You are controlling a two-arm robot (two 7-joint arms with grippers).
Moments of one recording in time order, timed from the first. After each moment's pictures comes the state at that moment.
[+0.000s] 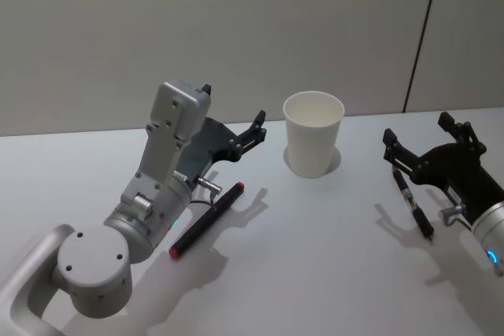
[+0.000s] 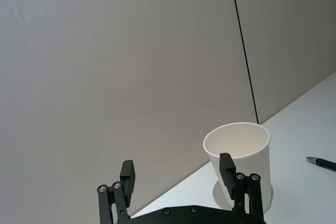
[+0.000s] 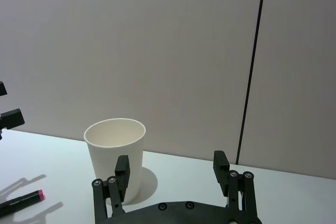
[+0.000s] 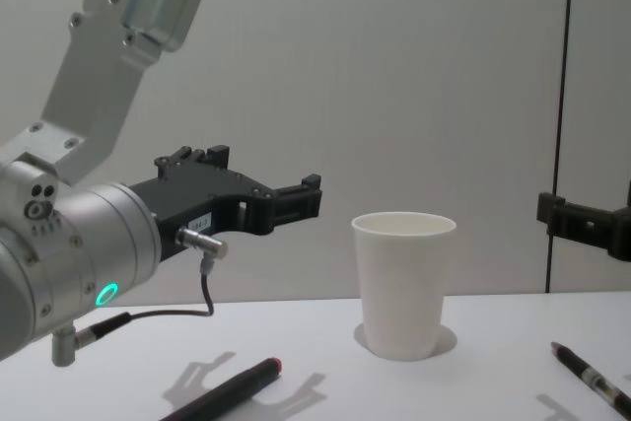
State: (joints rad) left arm -0.24 0.38 0.45 -1.63 -0.20 0.01 -0.01; right arm -0.01 0.34 -0.23 -1.77 0.29 0.03 0.07
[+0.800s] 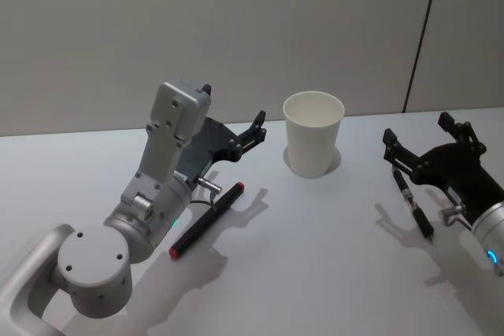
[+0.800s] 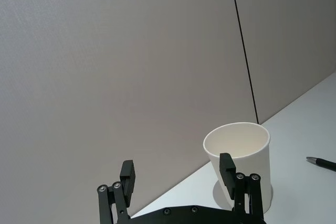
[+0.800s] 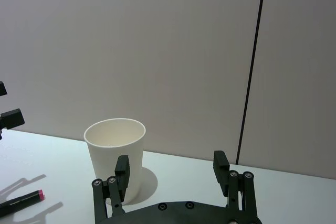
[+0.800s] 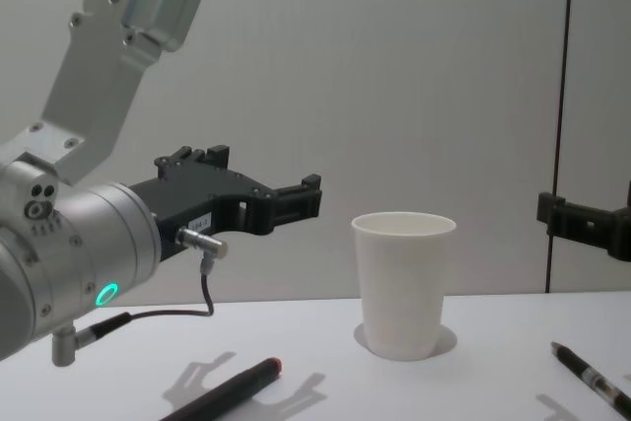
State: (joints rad) left arm -0.24 0.38 0.45 -1.63 -0.20 0.01 -0.01; right arm -0.01 0.34 -0.23 -1.77 0.29 0.03 0.07
